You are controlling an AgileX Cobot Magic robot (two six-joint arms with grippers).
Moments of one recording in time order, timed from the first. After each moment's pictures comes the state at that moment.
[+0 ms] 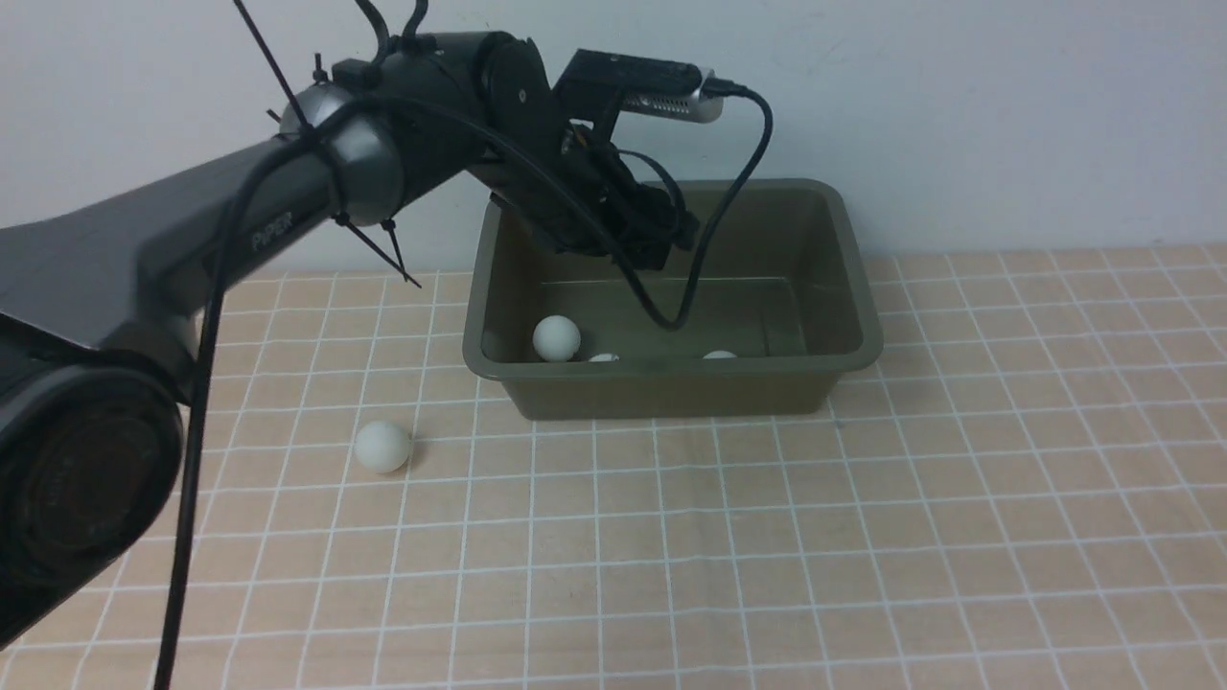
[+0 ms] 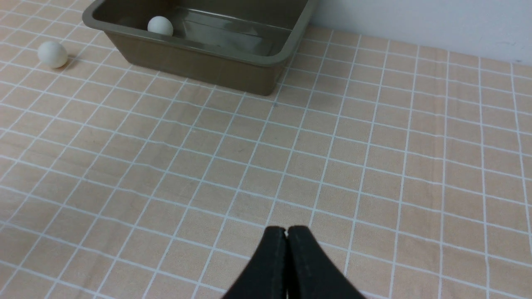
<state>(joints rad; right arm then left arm) 0.33 0.27 -0.79 -0.01 1.22 0.05 -0.43 2.17 -1.91 -0.23 0.72 0.12</state>
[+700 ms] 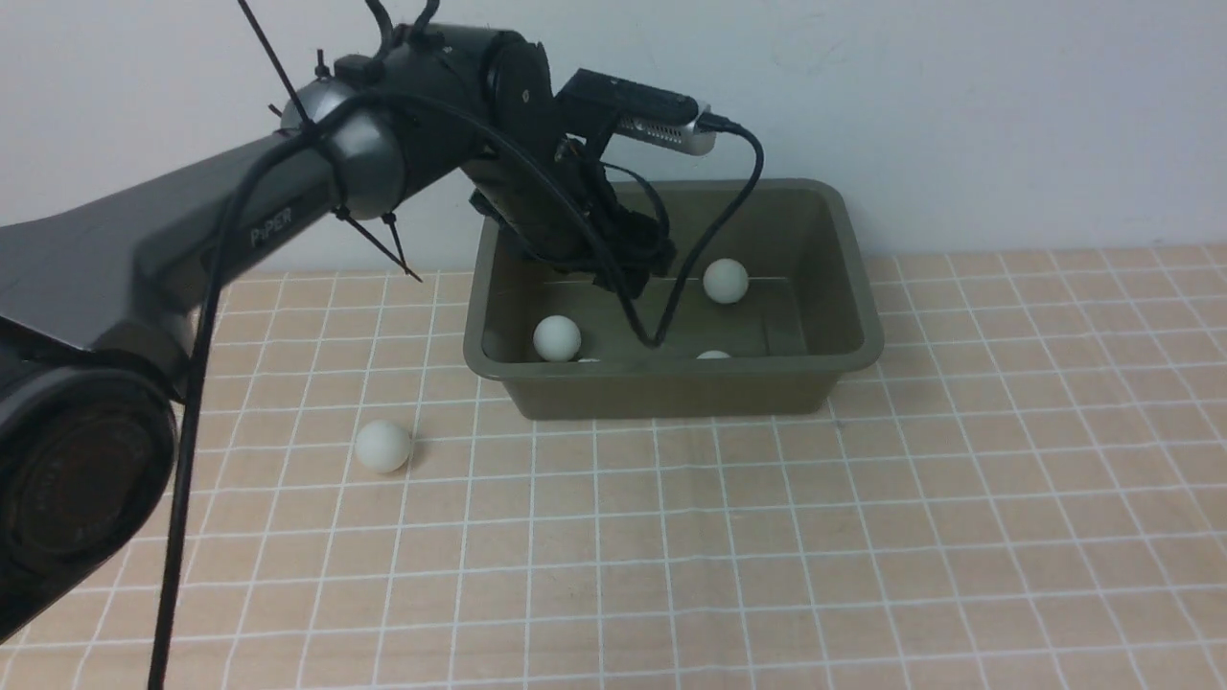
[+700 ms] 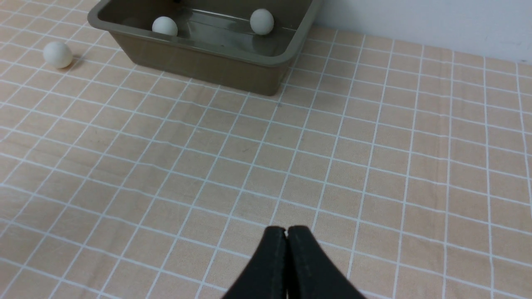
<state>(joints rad) 0.33 0.27 -0.79 0.00 1.22 0.04 -0.42 2.12 -1.92 -0.06 0.89 0.12</state>
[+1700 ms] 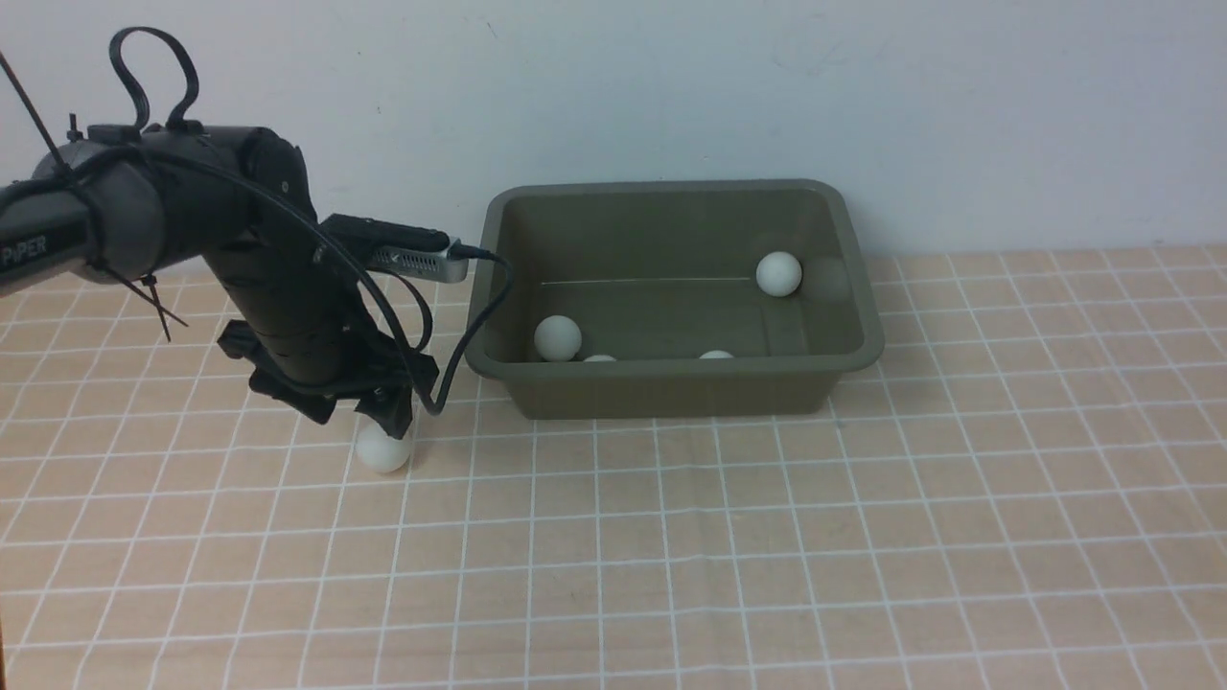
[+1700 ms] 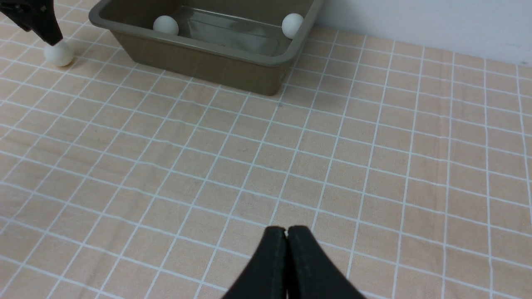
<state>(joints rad) 0.33 0.27 -0.79 0.00 1.22 0.04 -0.15 1.99 -1.44 -0.08 0.87 0.13</state>
